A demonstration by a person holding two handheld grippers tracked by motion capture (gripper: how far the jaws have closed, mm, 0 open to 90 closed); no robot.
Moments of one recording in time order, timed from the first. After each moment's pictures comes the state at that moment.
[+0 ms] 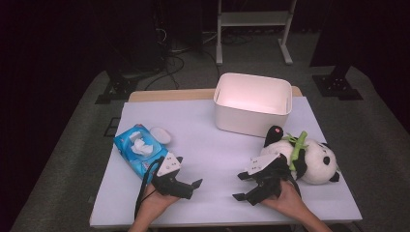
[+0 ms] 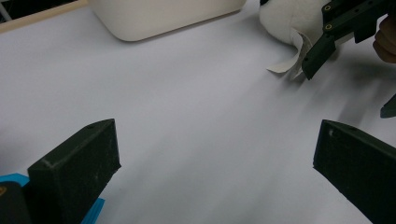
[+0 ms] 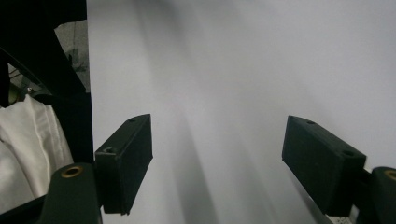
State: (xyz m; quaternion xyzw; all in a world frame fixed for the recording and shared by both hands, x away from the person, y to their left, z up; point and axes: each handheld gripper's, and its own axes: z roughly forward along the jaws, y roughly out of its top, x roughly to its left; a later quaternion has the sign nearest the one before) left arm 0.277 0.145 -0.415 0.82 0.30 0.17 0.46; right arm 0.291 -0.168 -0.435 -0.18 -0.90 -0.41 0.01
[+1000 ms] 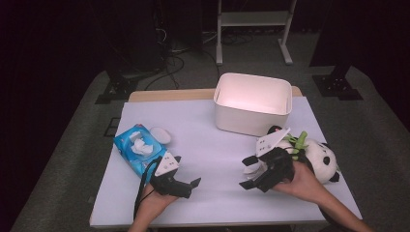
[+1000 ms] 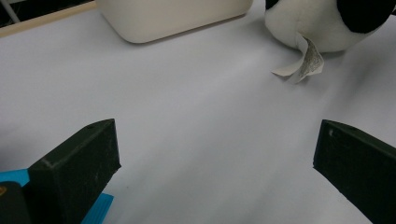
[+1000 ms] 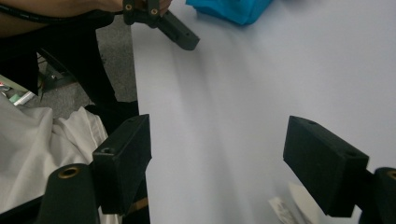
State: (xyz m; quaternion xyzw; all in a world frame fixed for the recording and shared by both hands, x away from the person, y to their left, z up) left arm 0.277 0.149 -0.415 0.81 0.30 0.17 0.47; right arm 0.296 -0.176 -0.339 -0.14 -0.91 -0.39 0.02
